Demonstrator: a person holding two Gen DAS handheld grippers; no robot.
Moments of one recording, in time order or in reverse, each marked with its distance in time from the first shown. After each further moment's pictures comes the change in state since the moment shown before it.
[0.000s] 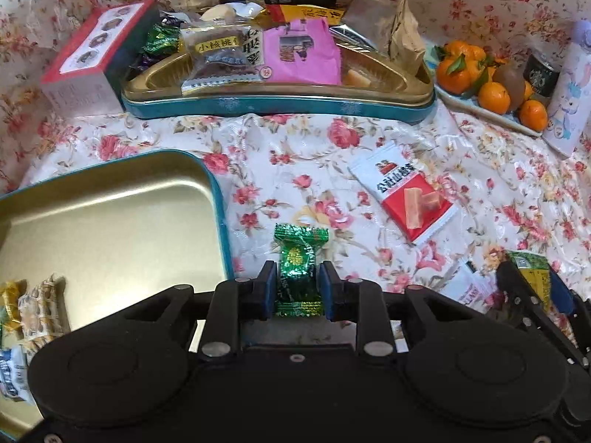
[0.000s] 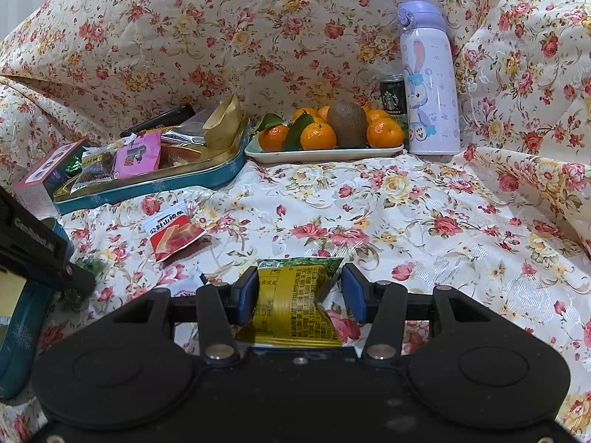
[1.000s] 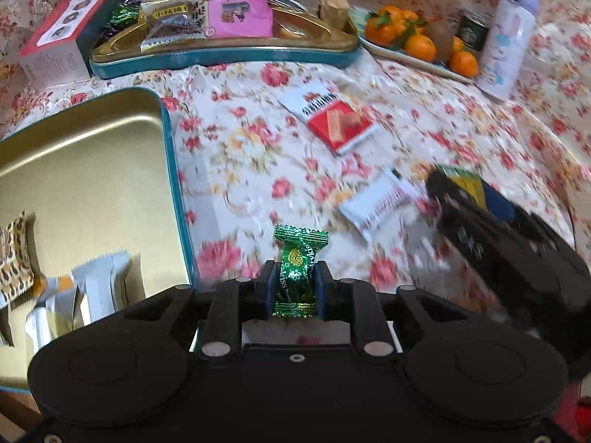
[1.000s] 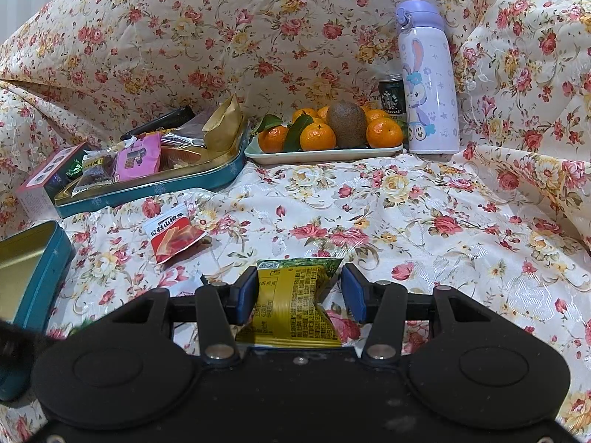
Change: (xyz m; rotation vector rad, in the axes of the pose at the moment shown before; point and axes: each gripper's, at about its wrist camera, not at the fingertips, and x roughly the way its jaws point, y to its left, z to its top) left arm -0.030 -0.018 -0.060 0.076 0.037 -0.137; right arm -0.001 0.000 0.000 0.005 -0.003 0.001
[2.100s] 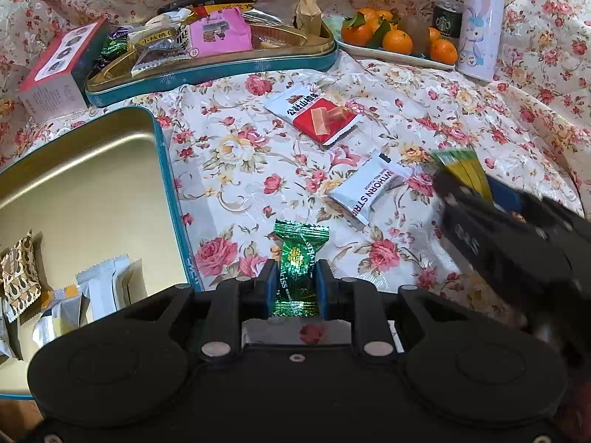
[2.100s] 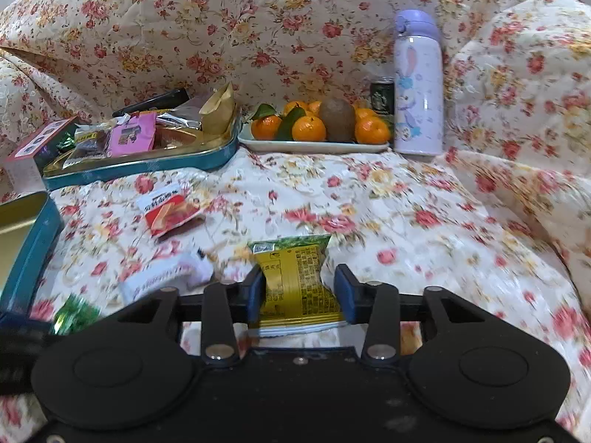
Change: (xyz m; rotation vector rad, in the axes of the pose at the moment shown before) left arm -0.001 -0.010 -0.017 0.107 -0.080 0.040; right arm -0.022 0.010 -0.009 -0.069 0.024 -0.091
